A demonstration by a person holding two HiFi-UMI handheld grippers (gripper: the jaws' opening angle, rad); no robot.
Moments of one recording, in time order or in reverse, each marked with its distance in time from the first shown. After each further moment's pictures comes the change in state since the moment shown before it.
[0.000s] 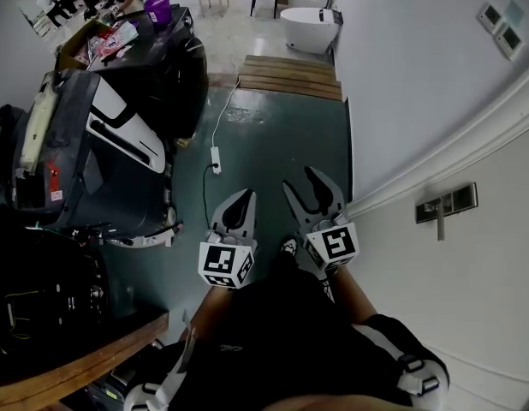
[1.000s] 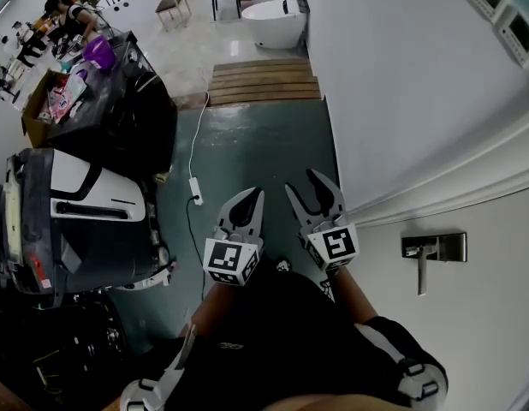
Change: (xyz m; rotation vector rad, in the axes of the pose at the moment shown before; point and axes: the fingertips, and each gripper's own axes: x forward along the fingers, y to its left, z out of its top) left arm 0.283 -0.064 -0.019 0.048 0.113 -0.192; right arm 0.058 -0.265 -0.054 0.107 0.063 -0.181
